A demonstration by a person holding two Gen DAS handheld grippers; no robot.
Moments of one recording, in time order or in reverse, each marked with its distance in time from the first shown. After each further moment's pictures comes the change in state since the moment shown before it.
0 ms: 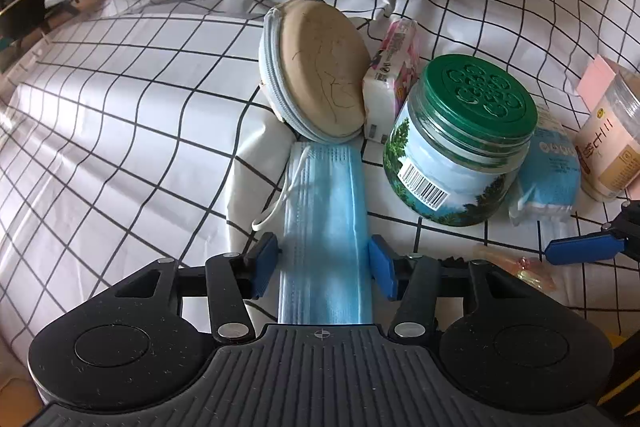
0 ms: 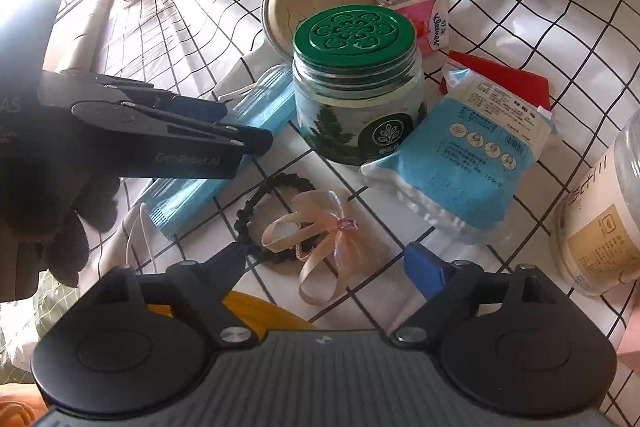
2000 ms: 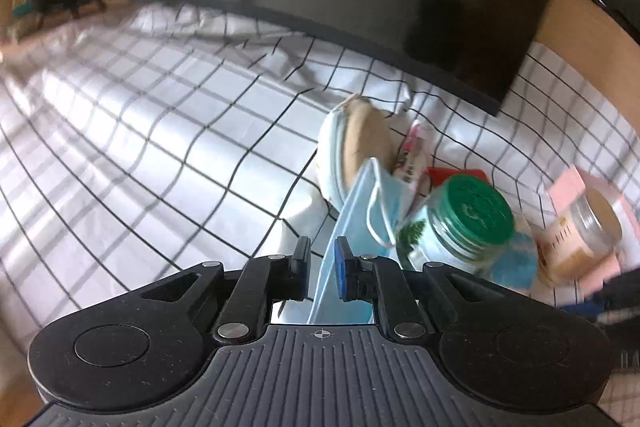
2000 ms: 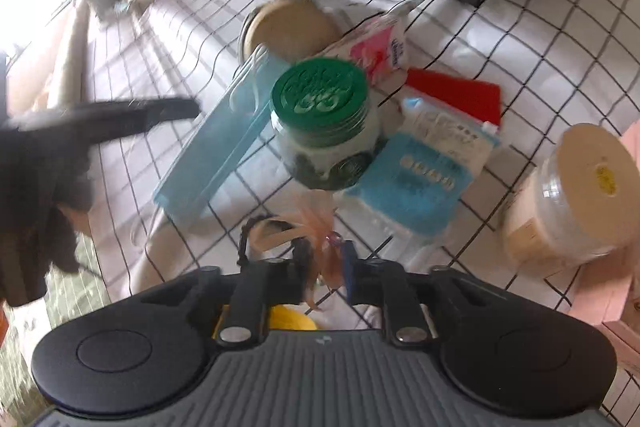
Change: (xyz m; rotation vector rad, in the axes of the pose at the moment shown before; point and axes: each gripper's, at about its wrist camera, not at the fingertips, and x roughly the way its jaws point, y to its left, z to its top) left arm -0.030 0.056 0.014 -0.229 -0.145 -0.136; right arm -0.043 -0.002 0.023 0.071 0.044 -0.052
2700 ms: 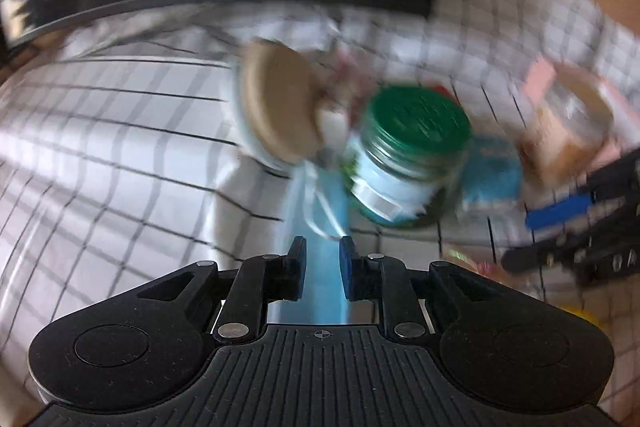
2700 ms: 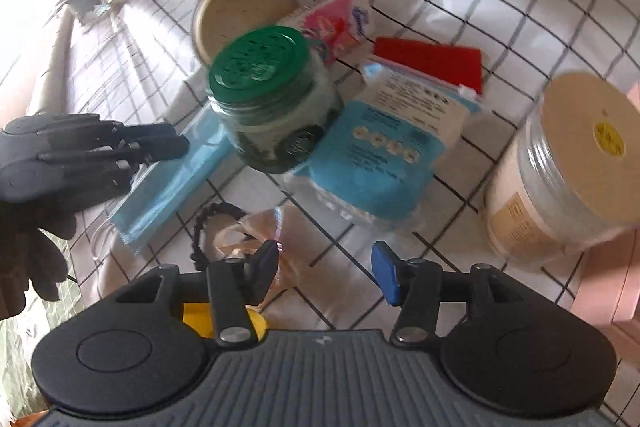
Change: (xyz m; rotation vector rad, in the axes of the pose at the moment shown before) left arm 0.015 -0.053 -0.021 0.344 0.143 0.003; right arm 0.025 -0.045 -0.008 0.110 0.034 0.013
